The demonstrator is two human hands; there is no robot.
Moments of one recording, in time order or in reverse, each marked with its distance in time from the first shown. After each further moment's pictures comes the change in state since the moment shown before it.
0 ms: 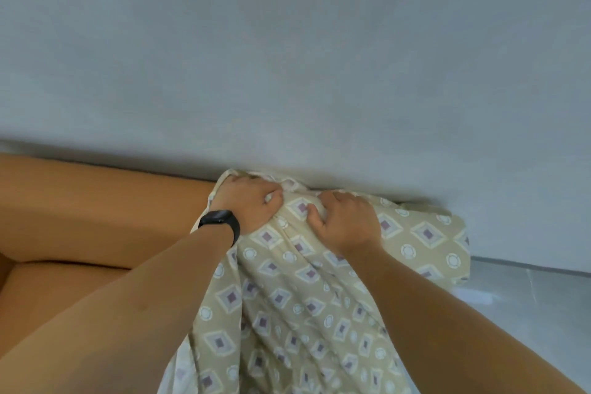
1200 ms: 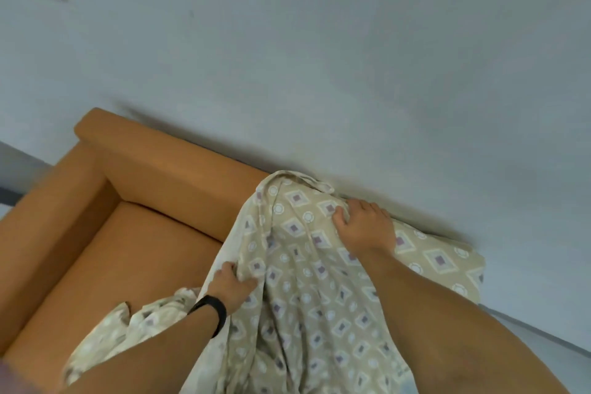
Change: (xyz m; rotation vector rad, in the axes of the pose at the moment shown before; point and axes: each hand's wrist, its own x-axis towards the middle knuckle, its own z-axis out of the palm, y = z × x) left_hand -0.195 0.020 0.094 -0.723 -0.100 -1.032; right_hand 0.008 0.009 -0.011 0.064 -0.076 -0.029
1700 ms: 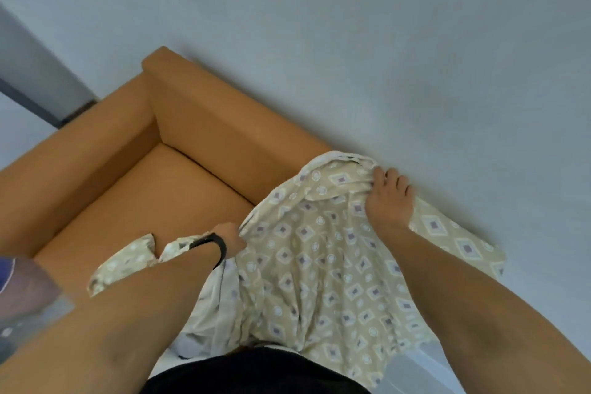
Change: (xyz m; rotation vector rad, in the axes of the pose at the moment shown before) left_hand -0.009 -0.076 -0.057 0.269 -0.158 0.042; right_hand -0.028 -0.054 -0.006 -0.370 0.059 -0.085
